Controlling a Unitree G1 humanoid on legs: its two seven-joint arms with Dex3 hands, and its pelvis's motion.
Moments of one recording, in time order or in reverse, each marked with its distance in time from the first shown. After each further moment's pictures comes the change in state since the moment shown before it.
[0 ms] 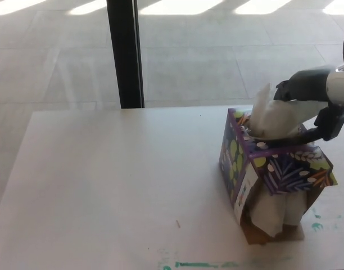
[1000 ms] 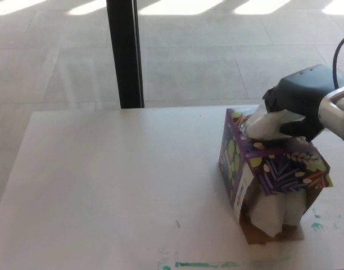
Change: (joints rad) left_arm 0.001 0.002 -0.005 0.010 -0.005 0.000 -0.008; right_arm 0.159 0.006 -0.073 -0.064 -0.107 -0.164 -0.402
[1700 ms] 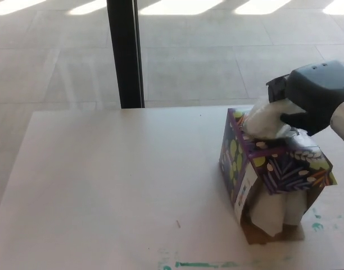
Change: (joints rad) left_arm 0.003 -0.001 -0.001 0.000 -0.002 0.000 0.001; right_arm 0.073 0.012 -0.143 0.038 0.002 -0.100 -0.274
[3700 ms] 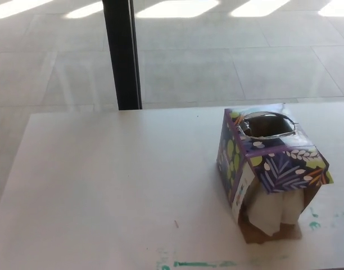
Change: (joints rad) left_arm 0.052 0.020 0.033 0.010 -0.002 -0.066 -0.006; right_arm 0.206 -0.336 -0.325 0.210 -0.035 -0.199 -0.502
